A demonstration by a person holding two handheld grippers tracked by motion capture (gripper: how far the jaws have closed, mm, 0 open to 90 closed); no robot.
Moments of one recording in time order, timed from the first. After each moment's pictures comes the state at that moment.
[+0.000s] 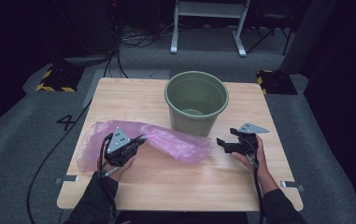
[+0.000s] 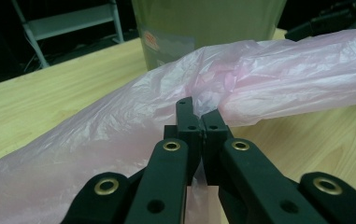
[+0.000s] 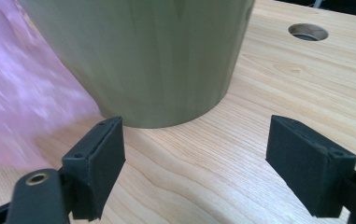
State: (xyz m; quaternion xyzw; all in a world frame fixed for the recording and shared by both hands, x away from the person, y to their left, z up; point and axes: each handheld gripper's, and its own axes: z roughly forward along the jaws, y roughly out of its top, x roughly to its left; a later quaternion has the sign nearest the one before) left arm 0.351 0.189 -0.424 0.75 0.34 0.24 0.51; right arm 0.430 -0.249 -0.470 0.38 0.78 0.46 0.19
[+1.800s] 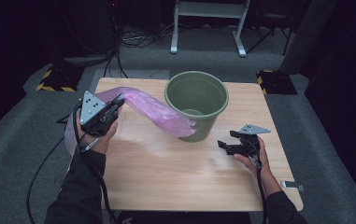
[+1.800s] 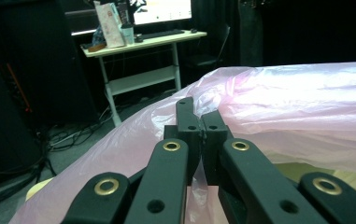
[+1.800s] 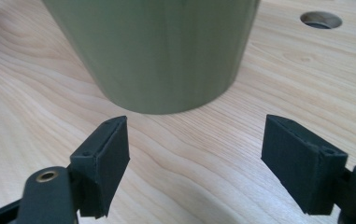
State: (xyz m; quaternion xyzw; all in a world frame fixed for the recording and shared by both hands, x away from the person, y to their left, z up) left arm 0.366 0.216 -0.311 0.67 0.37 0.37 0.53; right arm 0.424 -0.253 -0.466 0.37 0.79 0.45 0.17
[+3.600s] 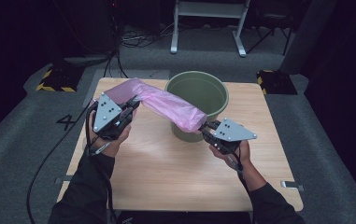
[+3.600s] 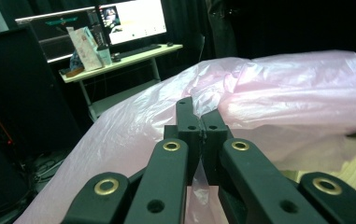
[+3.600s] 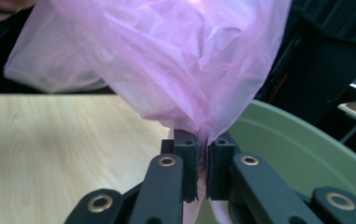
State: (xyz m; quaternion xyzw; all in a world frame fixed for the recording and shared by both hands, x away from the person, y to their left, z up) left arm 0.345 0.180 -0.294 0.69 0.30 0.37 0.55; right arm 0.365 -0.145 -0.346 0.13 0.75 0.55 0.33
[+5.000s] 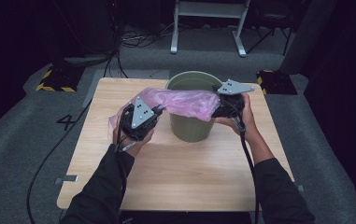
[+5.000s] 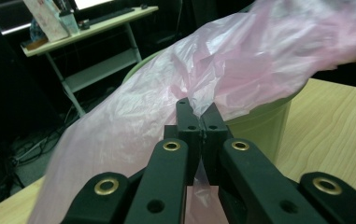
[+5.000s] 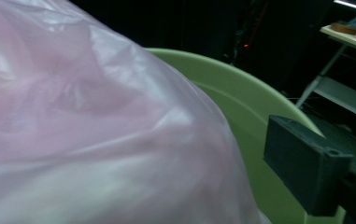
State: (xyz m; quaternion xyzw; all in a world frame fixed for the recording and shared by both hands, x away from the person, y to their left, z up) left arm 0.378 0.126 -0.333 0.75 0.29 0.33 0.49; right arm 0.472 -0.166 -0.330 0.24 0.80 0.47 0.29
